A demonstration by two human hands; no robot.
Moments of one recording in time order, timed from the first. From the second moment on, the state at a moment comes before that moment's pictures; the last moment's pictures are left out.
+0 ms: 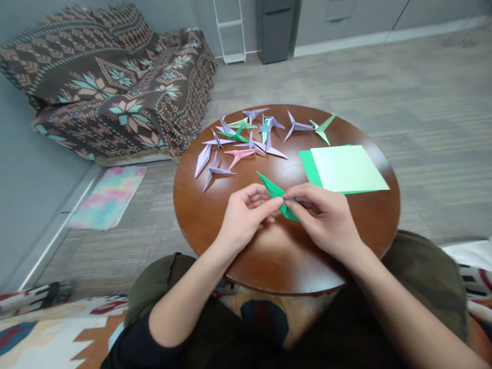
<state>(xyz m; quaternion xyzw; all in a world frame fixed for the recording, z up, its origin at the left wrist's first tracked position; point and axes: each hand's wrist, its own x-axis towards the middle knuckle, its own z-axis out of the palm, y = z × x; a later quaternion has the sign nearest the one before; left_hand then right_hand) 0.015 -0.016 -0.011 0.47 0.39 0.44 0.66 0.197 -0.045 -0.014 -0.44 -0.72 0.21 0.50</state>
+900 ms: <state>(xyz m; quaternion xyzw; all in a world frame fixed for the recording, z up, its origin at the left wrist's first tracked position) 0.014 -0.015 -0.011 0.44 0.41 0.50 0.62 0.196 -0.045 -0.019 -0.45 -0.72 0.20 0.50</state>
